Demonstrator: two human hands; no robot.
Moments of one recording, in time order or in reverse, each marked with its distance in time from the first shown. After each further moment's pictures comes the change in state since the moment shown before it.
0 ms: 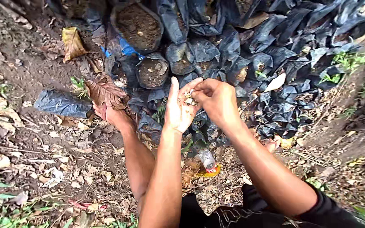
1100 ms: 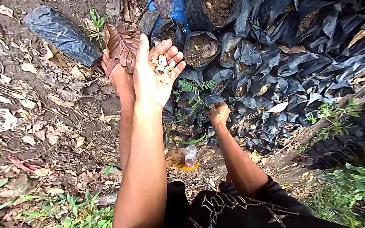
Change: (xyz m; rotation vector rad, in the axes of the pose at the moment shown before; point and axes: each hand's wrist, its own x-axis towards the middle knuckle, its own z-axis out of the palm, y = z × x) left_hand -0.061 0.110 -0.071 -0.271 0.581 0.284; right_hand -0.020 0.093 0.107 -0.361 -0.024 0.458
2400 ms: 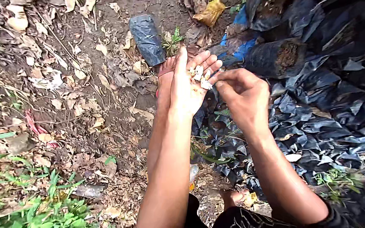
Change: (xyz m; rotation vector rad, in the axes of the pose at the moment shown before) left_hand -0.009 0.057 -0.050 -0.341 -0.081 0.156; right_hand -0.100 -0.220 -0.043 0.129 -0.250 -1.058
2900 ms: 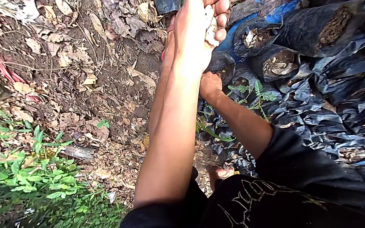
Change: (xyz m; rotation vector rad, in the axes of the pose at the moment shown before) left_hand 0.002 0.037 -0.018 0.049 0.188 0.048; right_hand -0.001 0.104 0.154 -1.006 -0.743 0.318
